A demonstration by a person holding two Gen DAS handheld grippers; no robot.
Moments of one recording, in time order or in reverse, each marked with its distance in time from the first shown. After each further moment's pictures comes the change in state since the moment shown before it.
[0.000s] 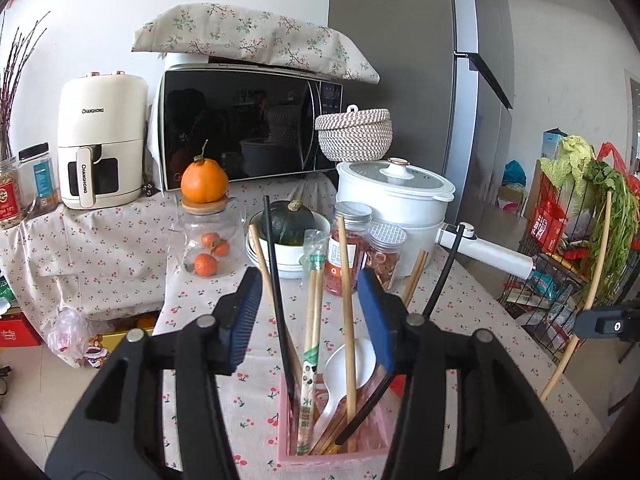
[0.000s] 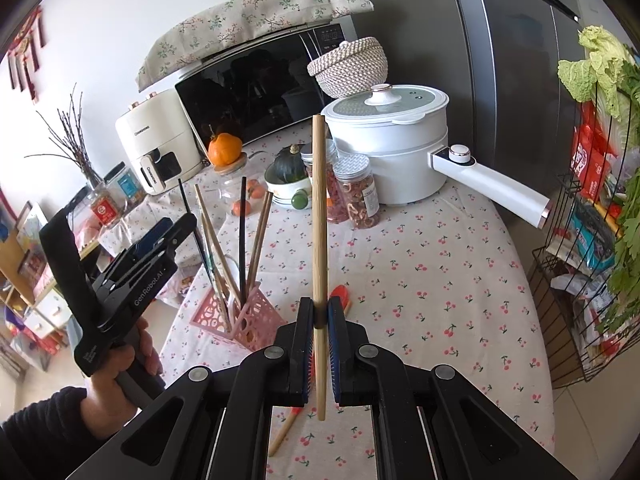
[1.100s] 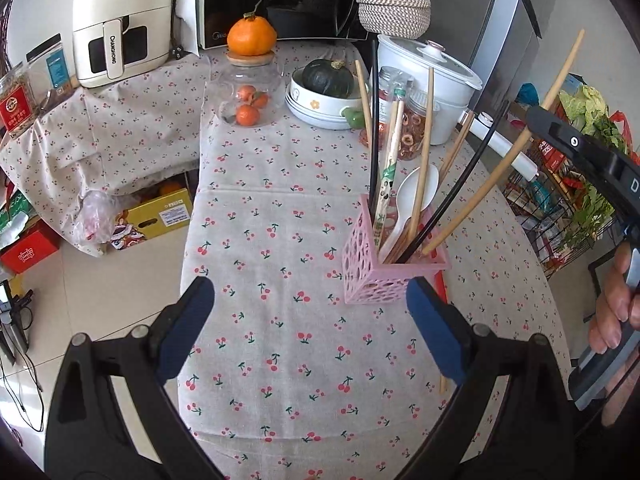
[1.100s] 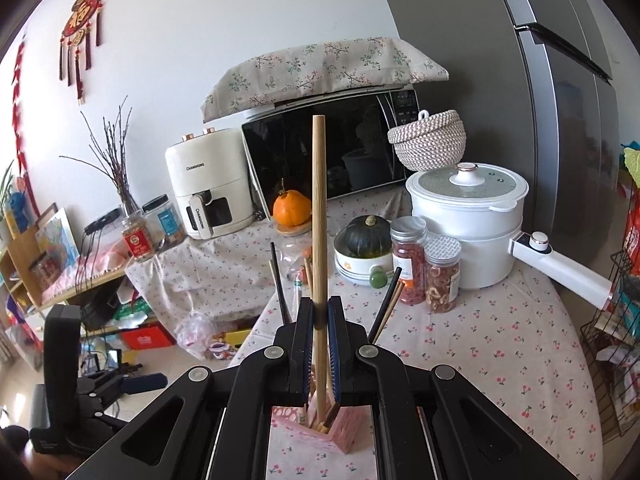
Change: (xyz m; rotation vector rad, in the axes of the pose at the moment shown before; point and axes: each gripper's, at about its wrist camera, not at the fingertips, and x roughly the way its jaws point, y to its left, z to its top) left arm -0.031 0.070 -0.035 -0.063 0.505 -0.015; right arm 0.034 0.101 0.023 -0.115 -0.233 0.074
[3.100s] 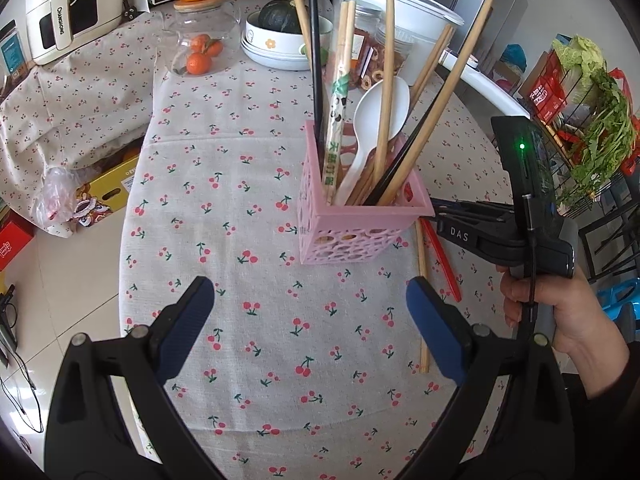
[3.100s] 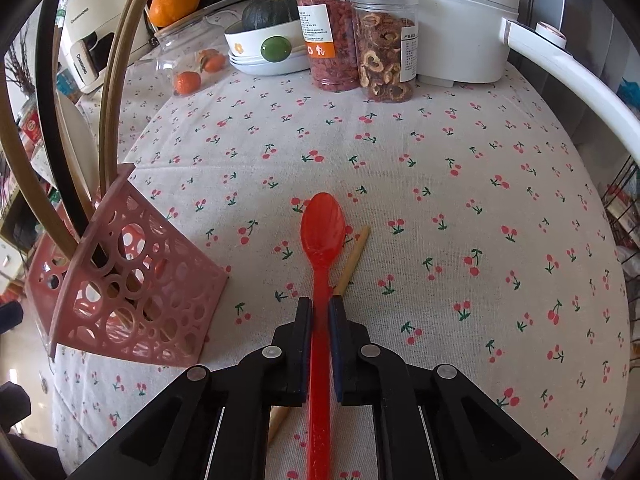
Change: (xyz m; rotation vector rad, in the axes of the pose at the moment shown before) left arm 0.042 -0.038 -0.019 0.050 0.155 -0.060; right arm 0.137 -0.096 -0.114 0.051 0.583 -0.174
